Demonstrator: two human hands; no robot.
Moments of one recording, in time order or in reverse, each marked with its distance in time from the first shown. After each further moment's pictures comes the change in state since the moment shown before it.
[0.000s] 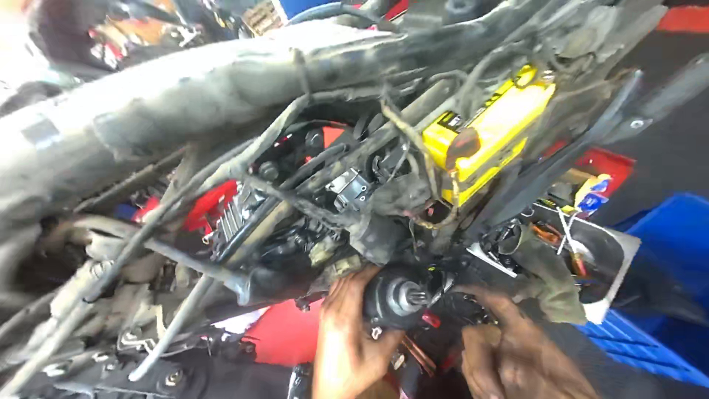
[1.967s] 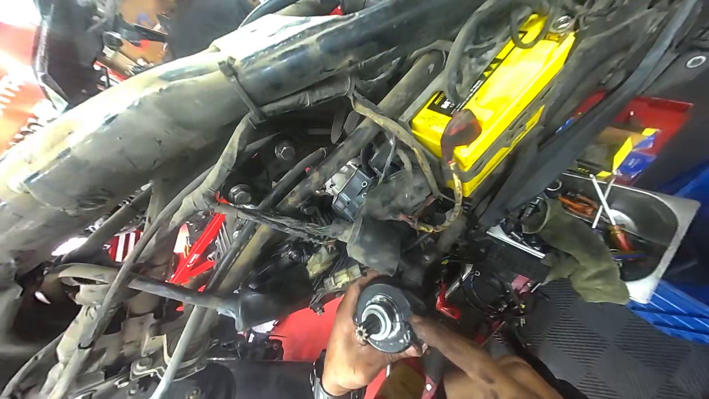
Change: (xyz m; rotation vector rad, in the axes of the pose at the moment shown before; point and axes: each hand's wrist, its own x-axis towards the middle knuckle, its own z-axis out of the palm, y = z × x) left_hand -0.003 -0.013 0.003 -0.737 -0.141 -0.110; right_hand 0.014 -0.017 0.040 -0.787 -0.144 0.027
